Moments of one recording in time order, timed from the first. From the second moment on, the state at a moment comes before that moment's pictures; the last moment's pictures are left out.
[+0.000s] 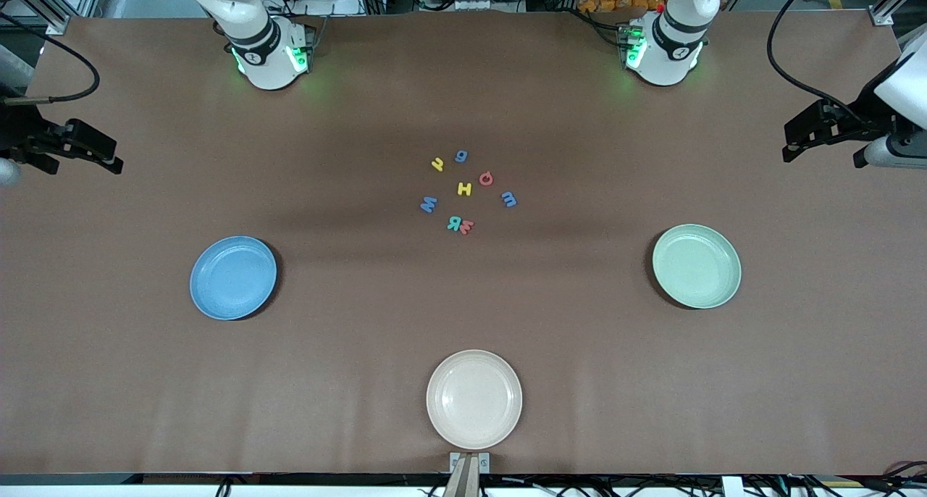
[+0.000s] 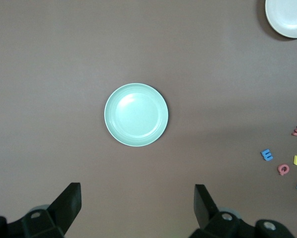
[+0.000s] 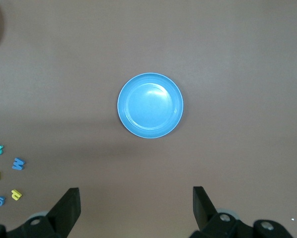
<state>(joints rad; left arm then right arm) -0.08 0.01 -0.02 -1.50 0.00 1.53 0.01 -0.11 0.00 0.10 -1.55 0.01 1.54 0.01</state>
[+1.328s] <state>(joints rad) -0.11 0.09 -0.53 -1.94 -0.01 2.00 -0.70 -0.11 0.00 0.10 -1.56 0.01 1.54 0.01</state>
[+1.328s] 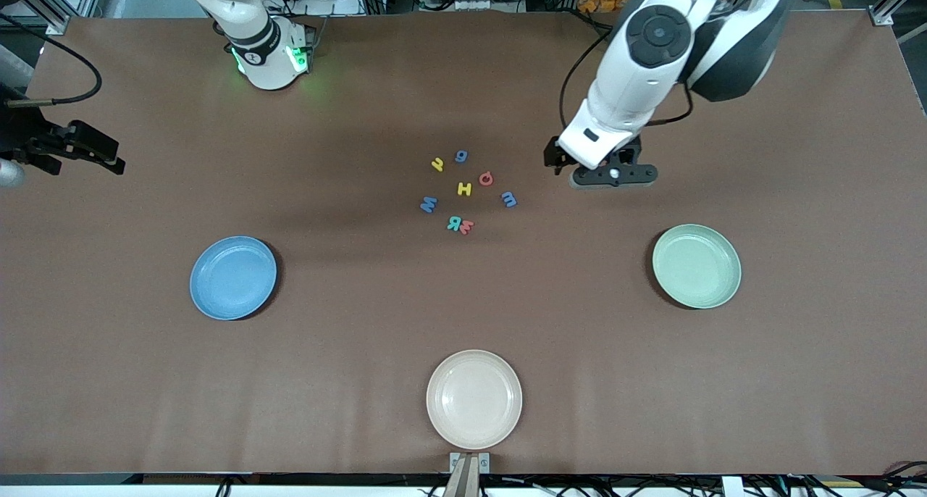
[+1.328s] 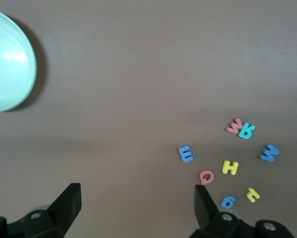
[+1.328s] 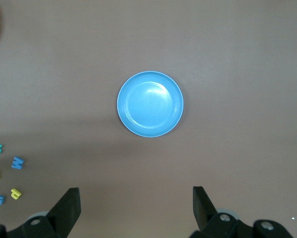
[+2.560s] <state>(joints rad) -0.26 0.45 -0.58 -1.97 0.27 2.32 -1.23 -0.11 0.00 0.10 -1.58 0.02 1.54 0.01</state>
